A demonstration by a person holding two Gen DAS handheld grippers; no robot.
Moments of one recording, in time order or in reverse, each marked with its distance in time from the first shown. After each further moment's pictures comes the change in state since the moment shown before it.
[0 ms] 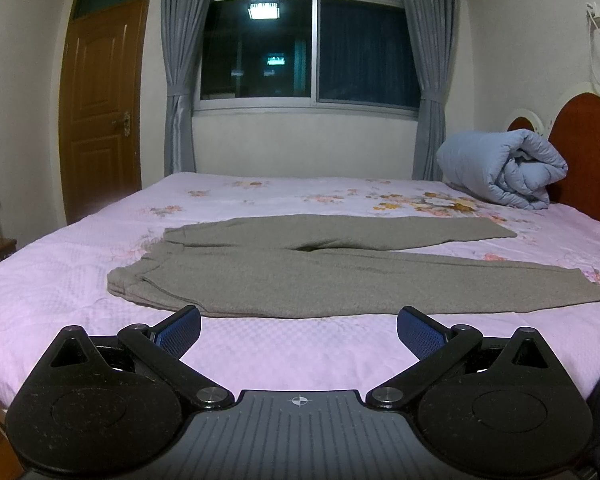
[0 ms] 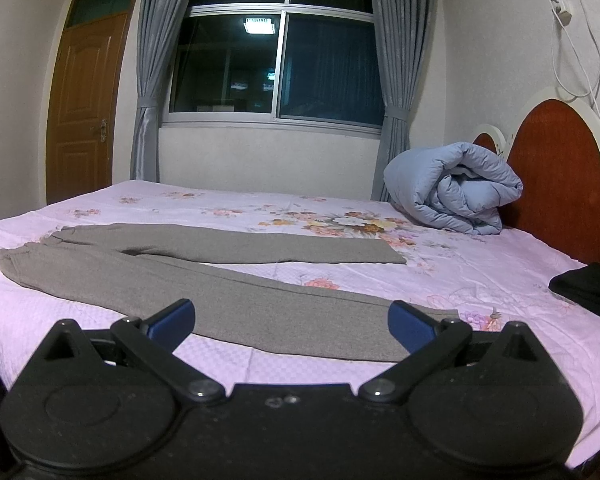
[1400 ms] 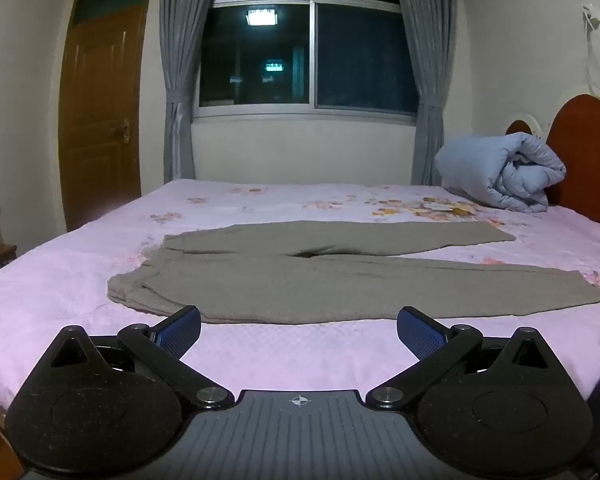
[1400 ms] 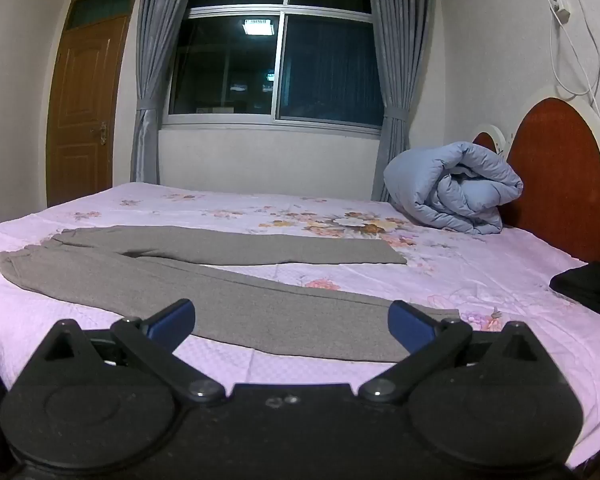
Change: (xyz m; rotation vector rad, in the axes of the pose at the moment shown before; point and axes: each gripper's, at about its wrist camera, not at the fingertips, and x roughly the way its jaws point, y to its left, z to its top) left arm -0.004 -0.001 0.005 -0.002 -0.015 -0.001; right arm 0.001 -0.001 -0.001 0.000 0.007 0.000
